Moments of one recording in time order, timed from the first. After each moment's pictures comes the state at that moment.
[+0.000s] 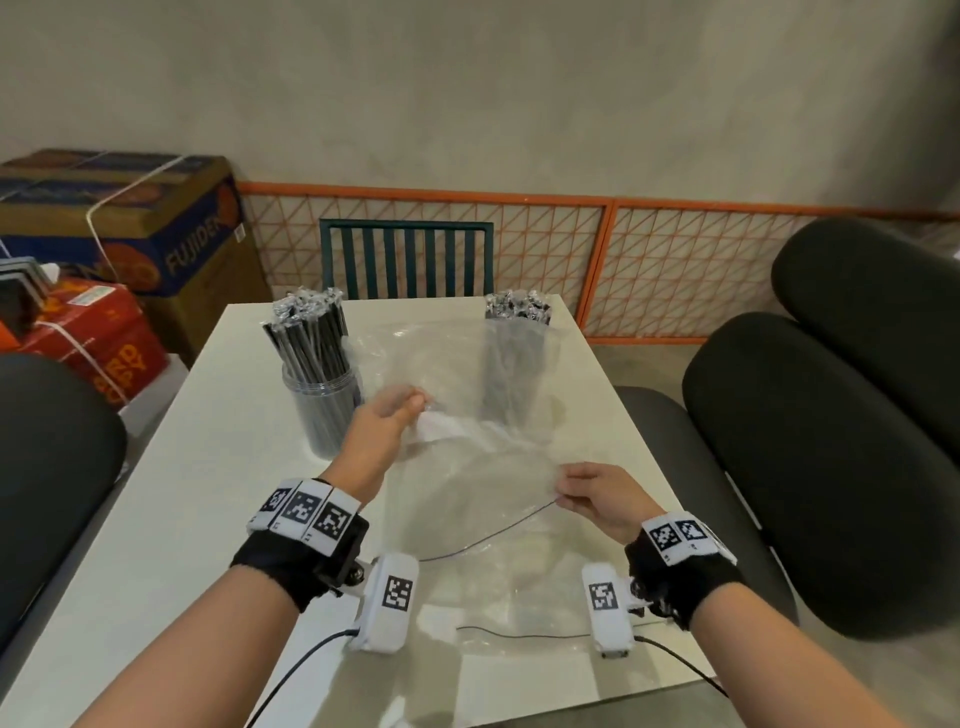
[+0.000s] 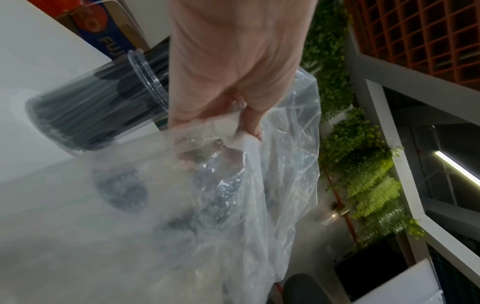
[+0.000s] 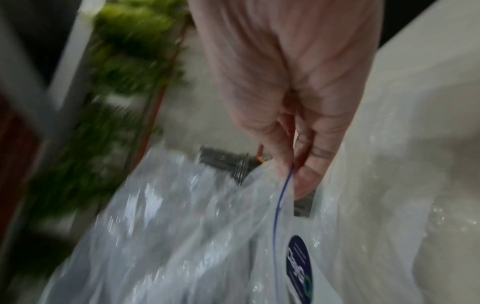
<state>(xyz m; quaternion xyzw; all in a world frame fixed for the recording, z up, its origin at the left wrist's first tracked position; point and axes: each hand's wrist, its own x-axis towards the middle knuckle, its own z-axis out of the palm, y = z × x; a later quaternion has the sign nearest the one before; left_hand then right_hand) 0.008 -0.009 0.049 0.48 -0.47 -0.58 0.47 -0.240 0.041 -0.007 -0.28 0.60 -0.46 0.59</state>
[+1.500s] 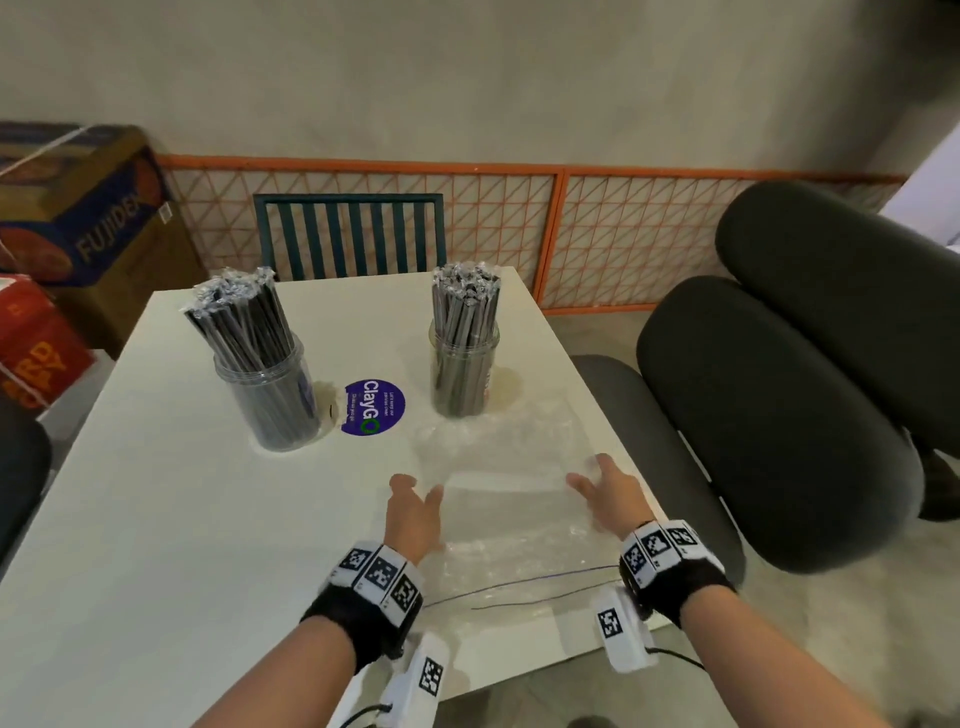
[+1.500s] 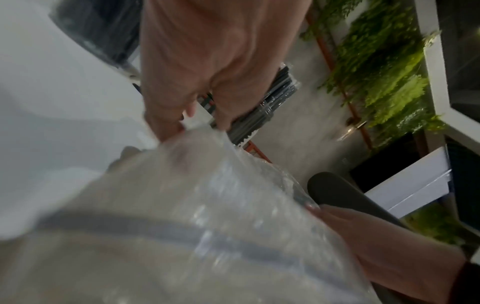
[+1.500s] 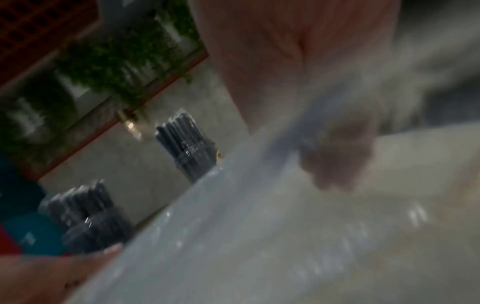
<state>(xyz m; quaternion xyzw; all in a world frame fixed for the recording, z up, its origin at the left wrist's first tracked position) -0.063 0.042 -0.042 0.68 -0.49 -0.50 0.24 -0.287 0.082 -0.028 -0.45 0.83 -0.16 0.28</state>
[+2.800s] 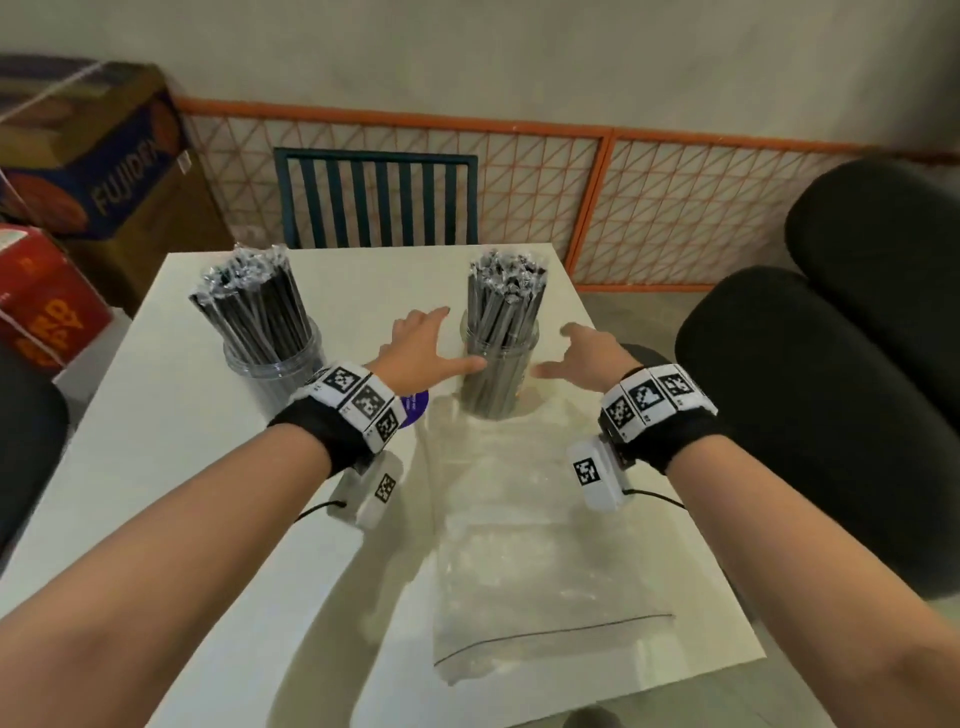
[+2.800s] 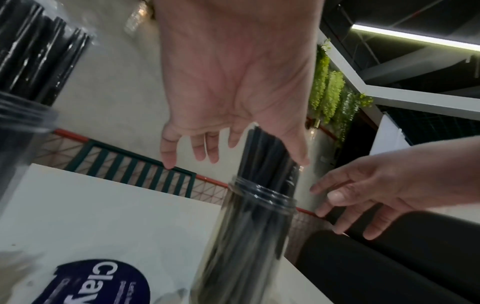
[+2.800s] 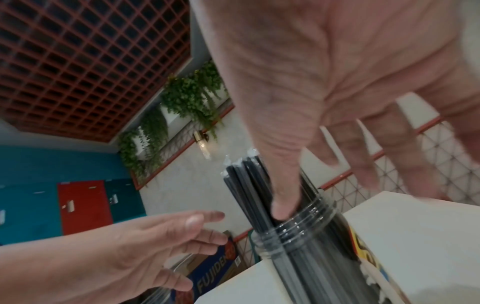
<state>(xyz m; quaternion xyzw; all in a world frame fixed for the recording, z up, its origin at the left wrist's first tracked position) -0.046 -0.116 0.041 0.55 -0.76 -0.30 0.13 -0.257 -0.076 0.064 -0.62 0.75 -0.06 0.22</state>
